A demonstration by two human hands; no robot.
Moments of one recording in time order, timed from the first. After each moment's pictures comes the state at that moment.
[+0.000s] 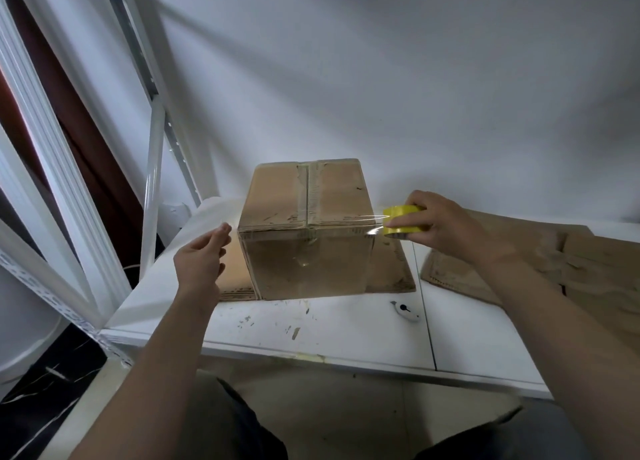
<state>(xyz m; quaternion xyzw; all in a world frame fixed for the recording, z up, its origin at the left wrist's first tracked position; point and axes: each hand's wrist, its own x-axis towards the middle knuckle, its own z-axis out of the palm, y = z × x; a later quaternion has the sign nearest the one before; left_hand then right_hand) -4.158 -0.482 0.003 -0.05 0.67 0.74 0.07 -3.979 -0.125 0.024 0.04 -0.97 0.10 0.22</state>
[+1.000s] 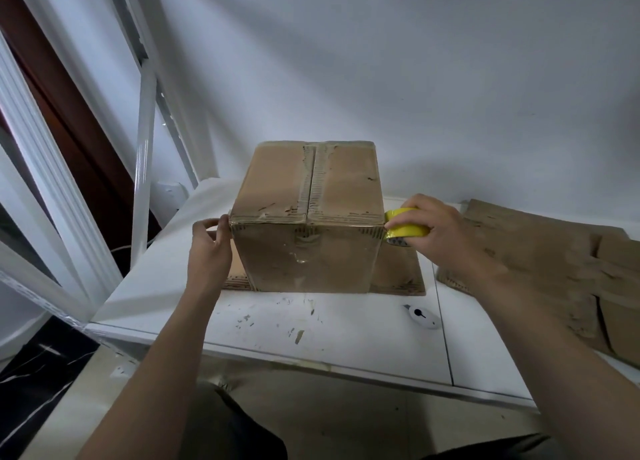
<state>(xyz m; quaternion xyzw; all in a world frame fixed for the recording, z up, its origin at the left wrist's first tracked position) -4.211 -0.467 -0.047 0.03 0.84 0.54 0.04 -4.019 -0.147 -0.011 0.01 -0.94 0.20 0.29</state>
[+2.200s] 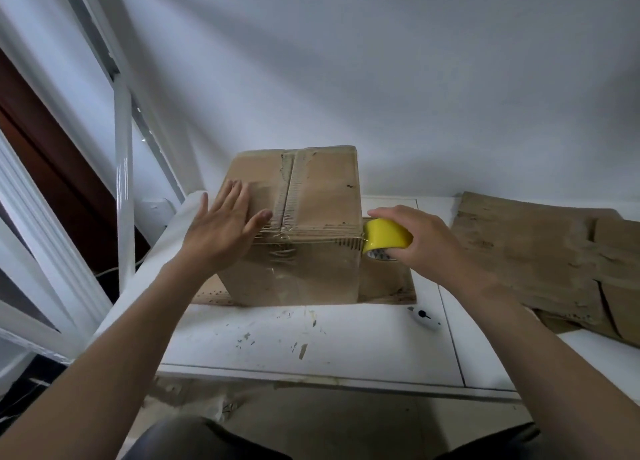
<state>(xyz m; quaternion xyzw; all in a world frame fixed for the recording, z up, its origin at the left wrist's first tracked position) -4.247 -0.435 0.008 0.39 0.91 0.08 -0.03 -4.018 -0.181 -0.004 -0.10 -0.93 0.28 0.19</state>
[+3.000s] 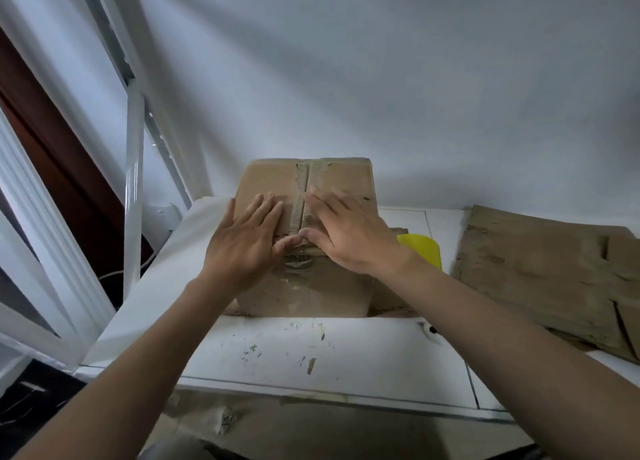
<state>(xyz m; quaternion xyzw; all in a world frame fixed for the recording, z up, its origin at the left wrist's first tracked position) -4.239 -0.429 -0.003 0.44 0.89 0.05 -0.10 -4.125 -0.246 0.012 -0.04 -0.99 0.02 0.11</state>
